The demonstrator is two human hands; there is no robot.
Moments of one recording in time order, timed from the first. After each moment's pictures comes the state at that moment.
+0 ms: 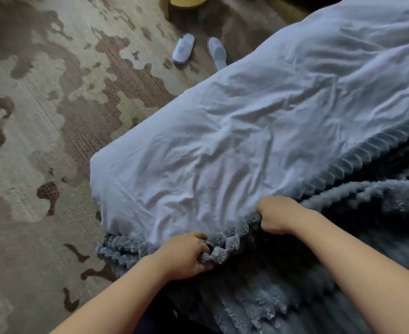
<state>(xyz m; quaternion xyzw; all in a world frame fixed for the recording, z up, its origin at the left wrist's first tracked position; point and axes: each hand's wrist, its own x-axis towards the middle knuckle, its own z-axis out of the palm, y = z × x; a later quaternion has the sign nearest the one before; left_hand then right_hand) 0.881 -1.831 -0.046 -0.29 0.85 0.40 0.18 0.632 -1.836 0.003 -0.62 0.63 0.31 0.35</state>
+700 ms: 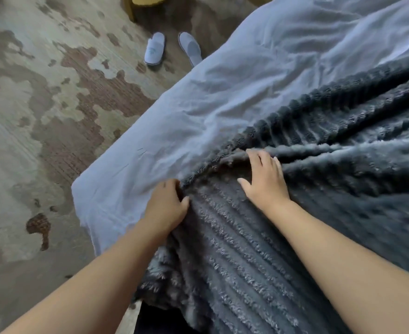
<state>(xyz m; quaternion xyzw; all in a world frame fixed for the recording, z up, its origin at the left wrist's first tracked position) 0.849 -1.941 -0.078 -0.56 0.74 0.36 0.08 0.632 -1.863 -0.053 -0.52 0.84 -0.02 0.18</state>
